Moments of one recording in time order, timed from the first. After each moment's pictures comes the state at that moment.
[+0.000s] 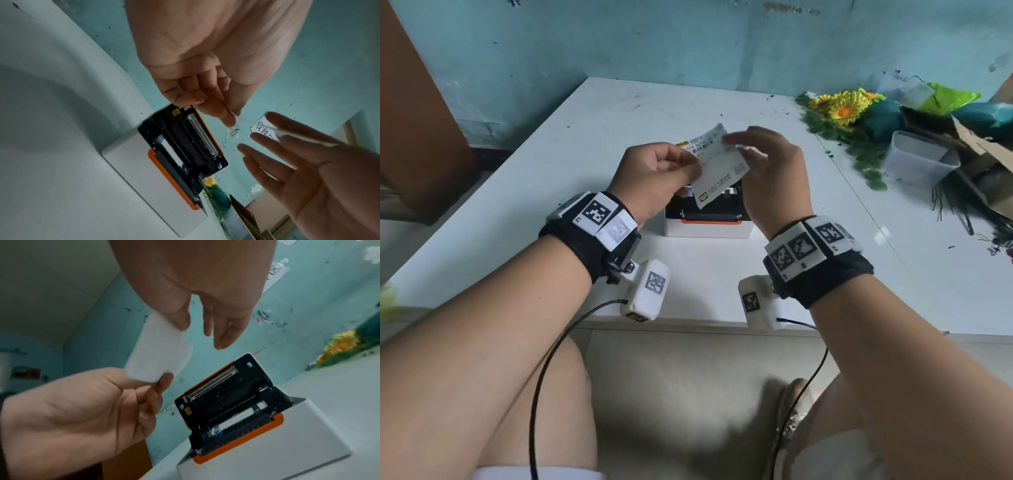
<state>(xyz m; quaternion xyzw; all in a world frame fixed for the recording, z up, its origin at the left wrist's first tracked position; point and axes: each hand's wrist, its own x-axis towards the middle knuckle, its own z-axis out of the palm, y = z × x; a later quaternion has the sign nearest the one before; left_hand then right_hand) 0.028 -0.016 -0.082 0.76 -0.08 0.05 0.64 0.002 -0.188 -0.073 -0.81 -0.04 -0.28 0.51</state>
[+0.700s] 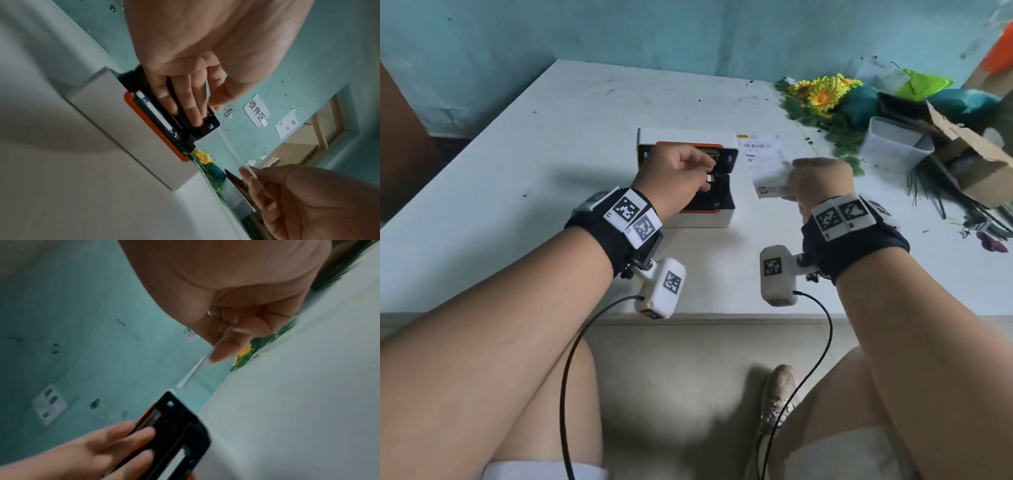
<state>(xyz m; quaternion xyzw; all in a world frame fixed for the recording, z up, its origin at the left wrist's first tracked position) 0.038 -0.073 -0.104 0.80 -0.10 0.03 0.59 0.021 -0.287 -0.089 -0.79 0.27 -0.18 0.52</state>
